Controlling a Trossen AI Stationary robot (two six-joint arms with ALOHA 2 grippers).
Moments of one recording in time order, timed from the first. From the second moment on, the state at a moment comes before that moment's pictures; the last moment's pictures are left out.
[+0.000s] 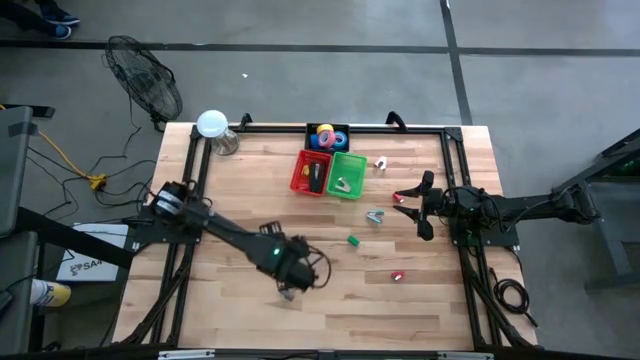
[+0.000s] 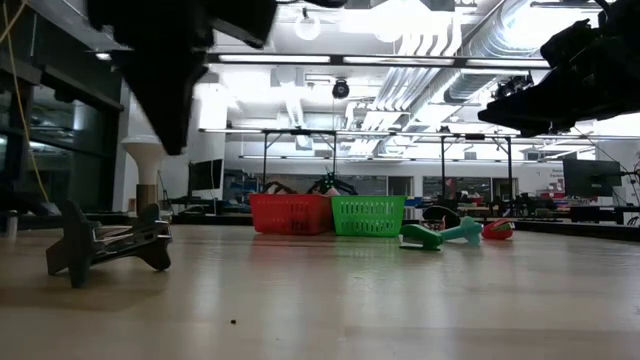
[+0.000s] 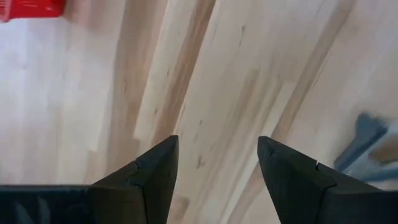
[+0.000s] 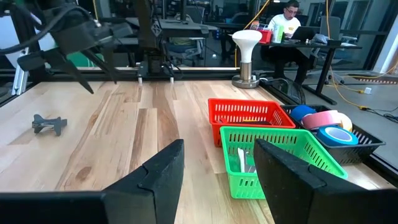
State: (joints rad) left arm -0.44 1.92 1.57 -1.26 -0.33 -0.79; right arm 0.00 0.31 0.01 0.22 0.19 -0.03
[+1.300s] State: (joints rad) left arm -0.74 1.89 1.34 -0.90 -0.31 -0.75; right arm 0.00 0.31 0.01 0.22 0.19 -0.03
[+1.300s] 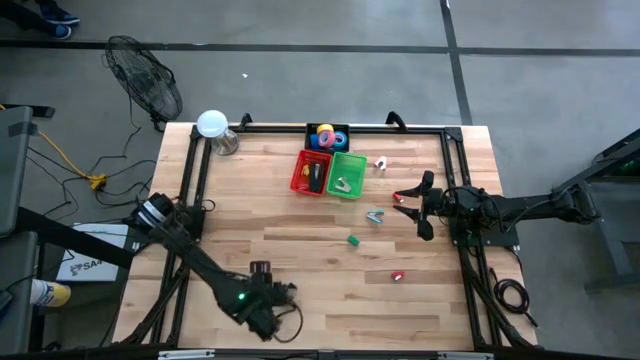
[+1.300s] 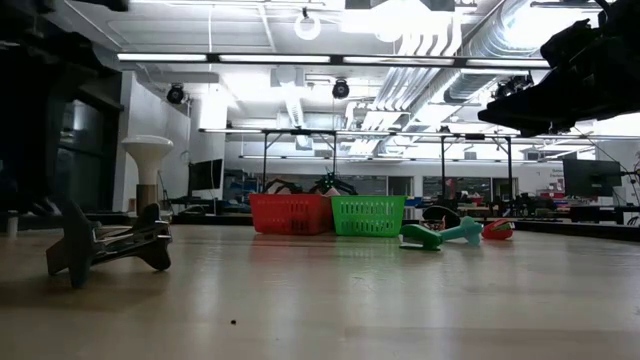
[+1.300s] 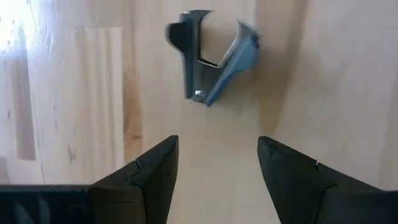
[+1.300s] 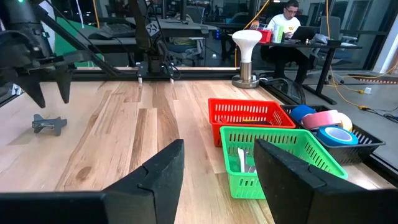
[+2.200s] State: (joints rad) left arm -0.80 1.66 0.70 -0.08 -0.49 -0.49; right arm 0.00 0.33 0.01 0.22 0.19 -0.03
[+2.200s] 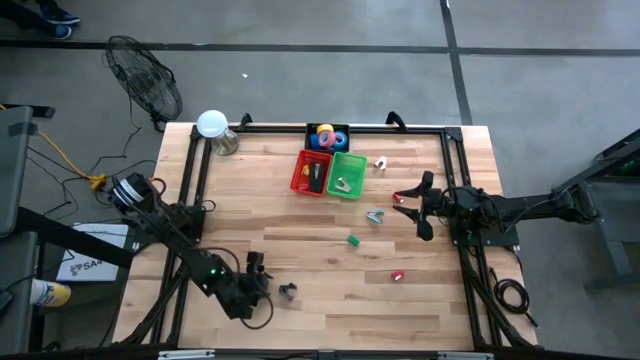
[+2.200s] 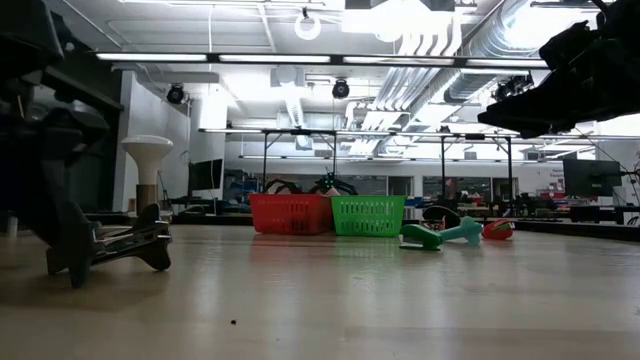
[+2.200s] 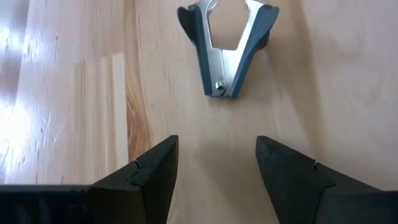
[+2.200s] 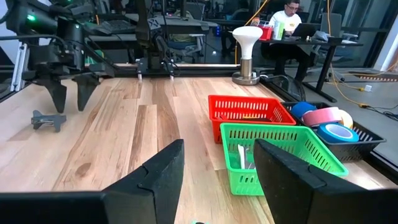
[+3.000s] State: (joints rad) left arm -0.81 1.71 0.52 0.25 -0.59 -0.45; right arm 0.00 0.33 0.01 0.22 0.19 -0.03
